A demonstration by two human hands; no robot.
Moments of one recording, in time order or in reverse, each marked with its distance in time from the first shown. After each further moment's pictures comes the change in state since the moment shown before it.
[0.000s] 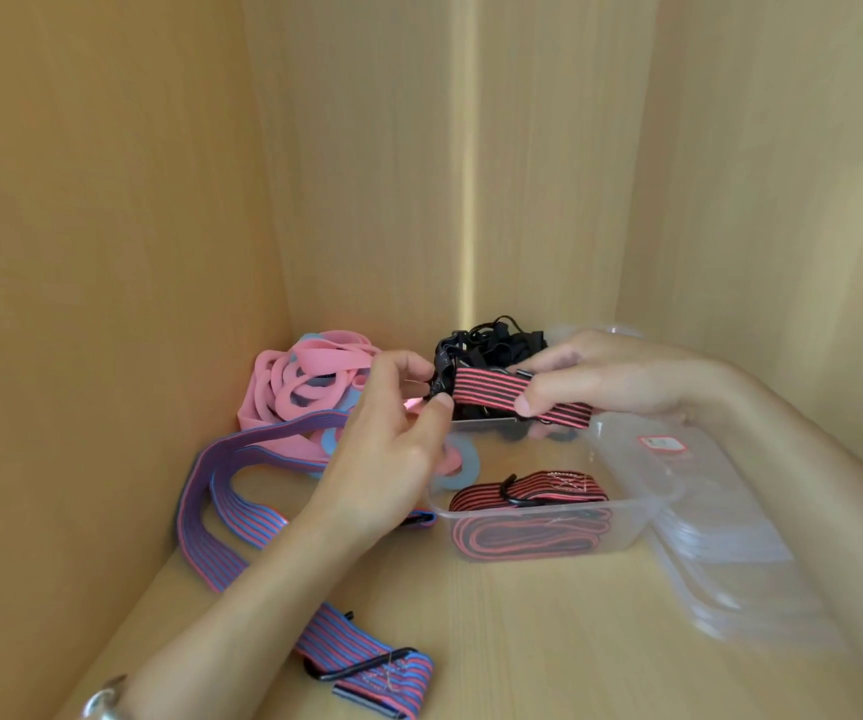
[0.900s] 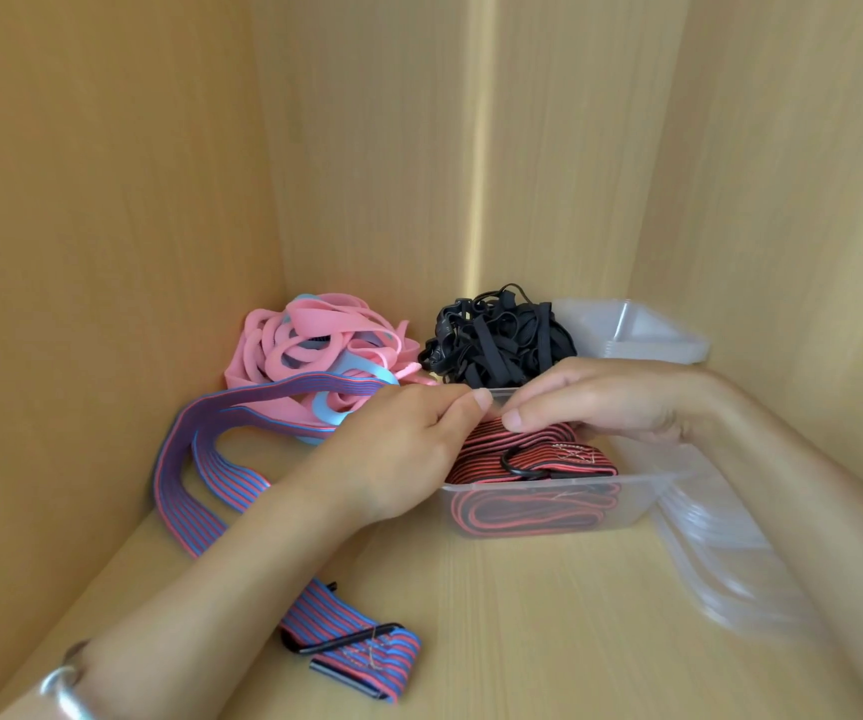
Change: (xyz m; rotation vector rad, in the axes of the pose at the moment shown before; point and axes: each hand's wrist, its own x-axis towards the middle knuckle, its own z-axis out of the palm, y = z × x) left_hand 0.002 -0.011 0.001 0.493 -0.361 -0.035; right_hand 0.016 0.029 0.021 0.069 -0.237 0.047
